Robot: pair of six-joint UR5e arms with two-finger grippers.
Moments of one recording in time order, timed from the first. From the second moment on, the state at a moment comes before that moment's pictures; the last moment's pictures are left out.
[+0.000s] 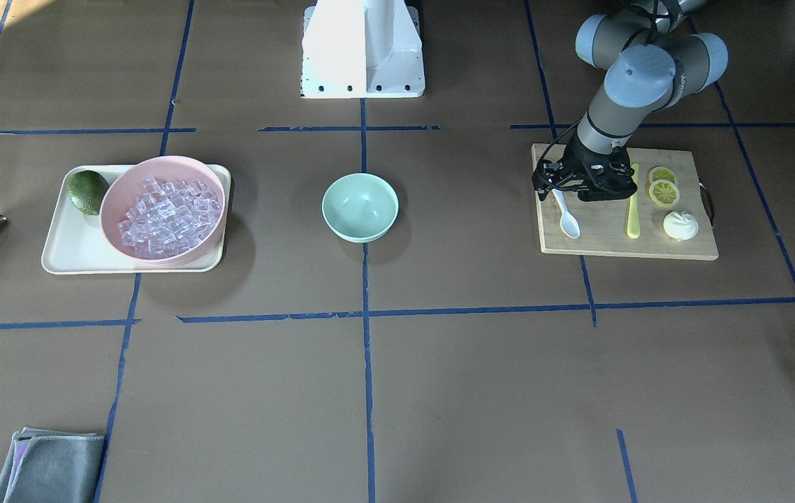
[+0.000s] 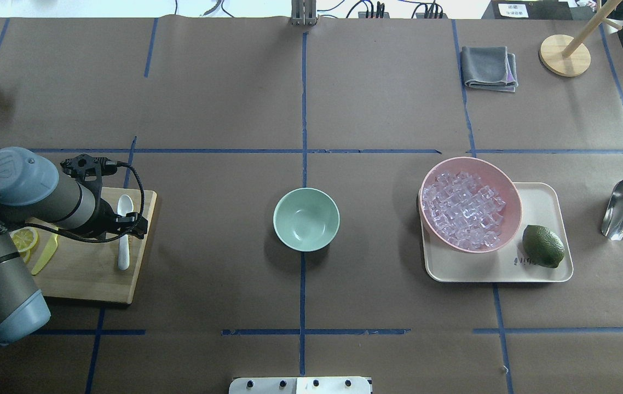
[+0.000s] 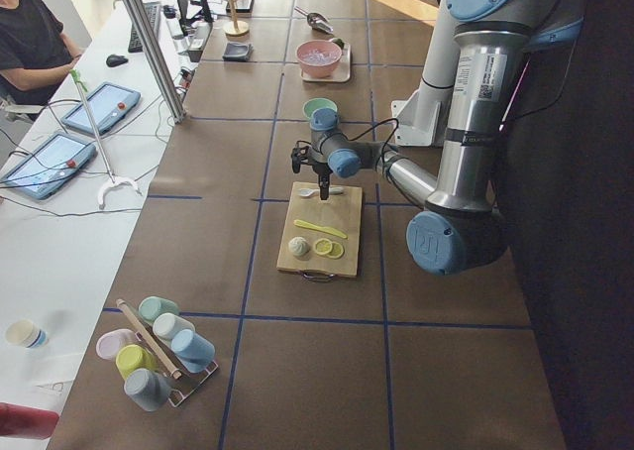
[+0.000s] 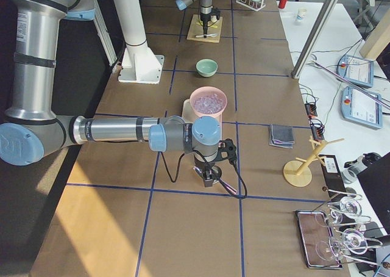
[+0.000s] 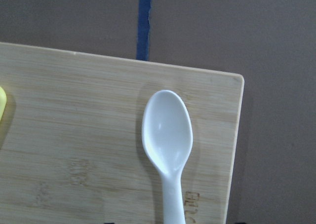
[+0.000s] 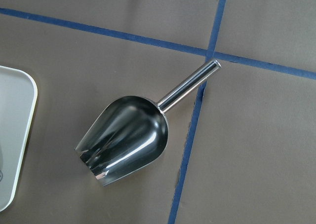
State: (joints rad) left arm -0.63 -1.71 -1.83 -1.89 -1.99 -1.16; right arm 1.54 -1.74 1.80 -1.56 2.39 -0.14
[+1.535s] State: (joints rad) left arm -0.64 -1.86 -1.90 -1.78 -2.07 -1.16; right arm 1.54 -1.74 1.80 -1.56 2.41 -0.14
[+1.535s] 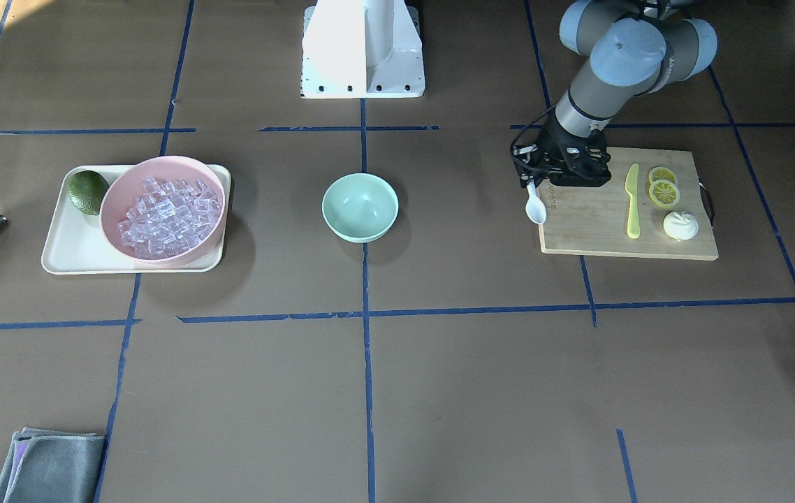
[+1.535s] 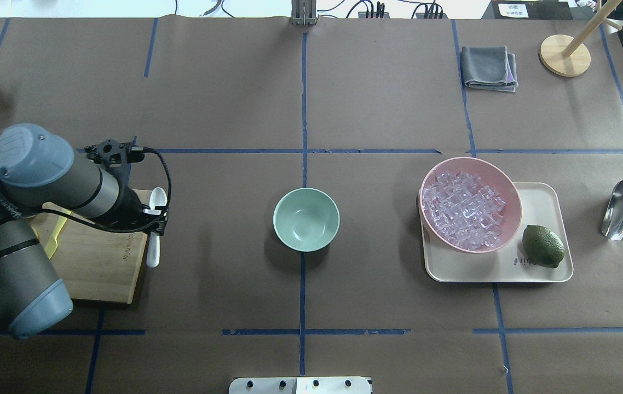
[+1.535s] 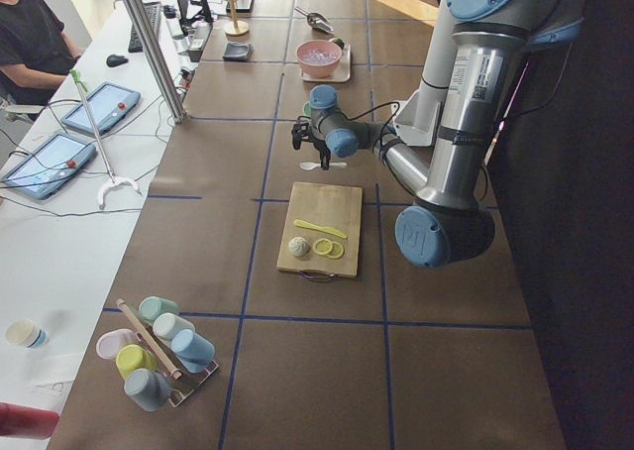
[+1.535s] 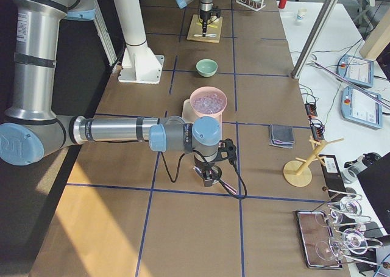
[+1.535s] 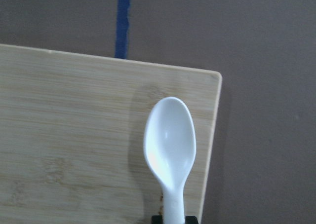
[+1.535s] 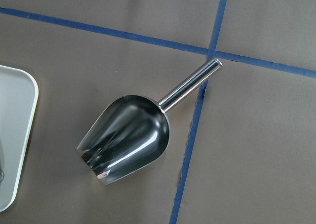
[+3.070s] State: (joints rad) left arm -0.50 -2.38 -1.56 -1.67 -2.07 -1.15; right arm 1.49 -1.74 1.80 -1.51 2.48 -0.13
